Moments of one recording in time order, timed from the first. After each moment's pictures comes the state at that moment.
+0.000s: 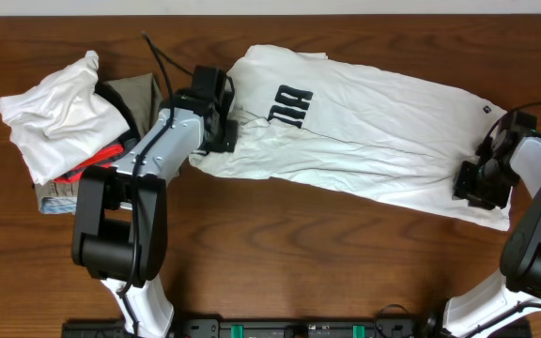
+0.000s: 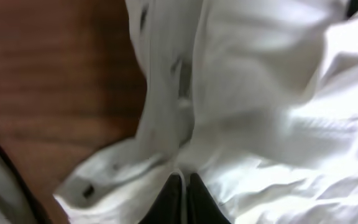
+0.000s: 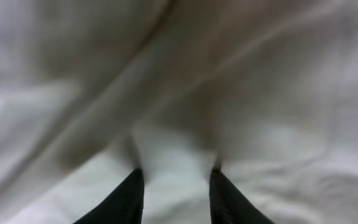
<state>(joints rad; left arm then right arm) -0.23 1.94 1.30 -0.67 0.02 -0.07 -0.38 1.86 1.11 -0.84 0.00 0.08</state>
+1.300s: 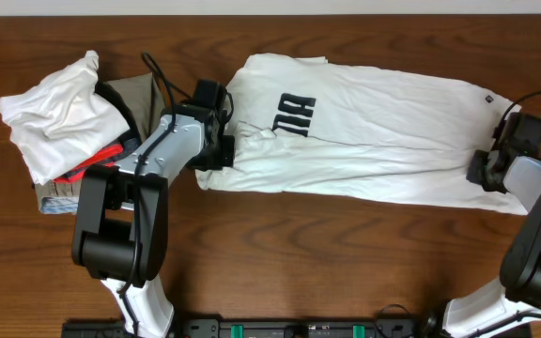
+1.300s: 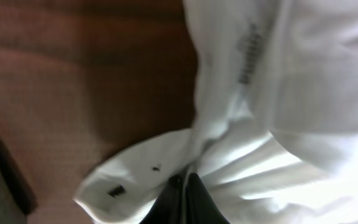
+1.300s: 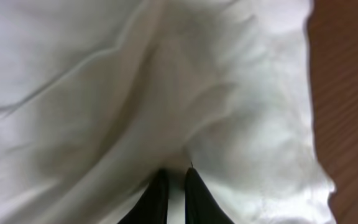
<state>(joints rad) -0.23 1.94 1.25 -0.76 0.02 -0.18 -0.40 1.81 0.93 -0.28 0.19 -0.04</state>
